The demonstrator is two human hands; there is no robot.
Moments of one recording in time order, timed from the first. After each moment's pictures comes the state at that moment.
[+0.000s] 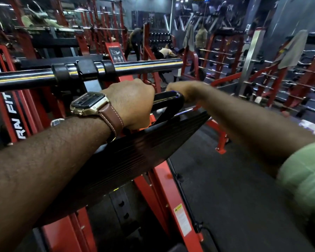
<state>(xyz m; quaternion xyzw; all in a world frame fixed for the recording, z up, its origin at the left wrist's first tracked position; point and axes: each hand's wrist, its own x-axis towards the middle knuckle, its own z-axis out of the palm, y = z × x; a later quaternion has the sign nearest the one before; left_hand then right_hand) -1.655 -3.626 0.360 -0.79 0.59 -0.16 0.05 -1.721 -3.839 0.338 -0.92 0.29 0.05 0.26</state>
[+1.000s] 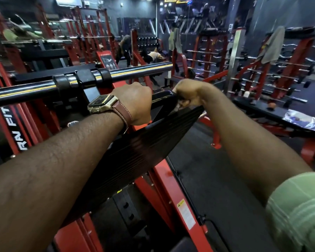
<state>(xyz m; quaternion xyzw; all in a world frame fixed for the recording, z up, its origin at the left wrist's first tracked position) -1.656 -3.622 0.361 -0.78 0.61 -0.15 0.02 -1.762 -3.817 0.332 -0.79 0.40 -0.13 0.45</state>
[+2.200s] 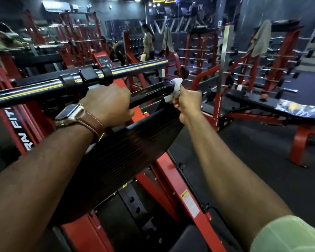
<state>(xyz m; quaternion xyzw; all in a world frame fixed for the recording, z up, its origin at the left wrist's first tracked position) -1.615 -3.556 0.346 -0.75 0.61 -0.23 0.02 -1.750 -3.727 0.272 -0.42 0.42 -0.59 0.55</state>
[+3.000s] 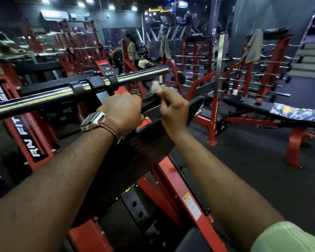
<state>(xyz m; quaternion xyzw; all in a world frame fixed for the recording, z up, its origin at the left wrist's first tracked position) -1.618 -3.547 0.347 -0.75 0.63 -0.22 -0.02 -1.720 -3.657 0.271 -0.68 0.26 -0.68 0.11</state>
